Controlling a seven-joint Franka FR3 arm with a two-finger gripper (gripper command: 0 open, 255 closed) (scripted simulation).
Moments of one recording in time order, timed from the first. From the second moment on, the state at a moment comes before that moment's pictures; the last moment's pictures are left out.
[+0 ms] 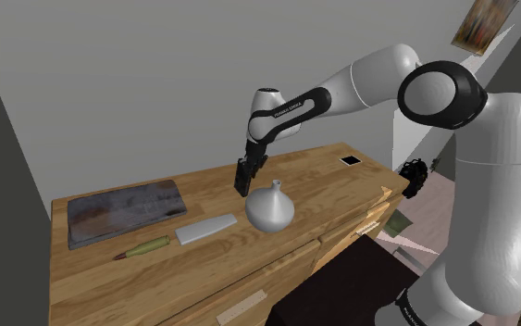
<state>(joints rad) 0.00 0.49 0.09 -1.83 -0.06 2.33 0.07</state>
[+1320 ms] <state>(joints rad) 0.00 0.38 0.10 -1.79 -0.05 2.17 0.06</state>
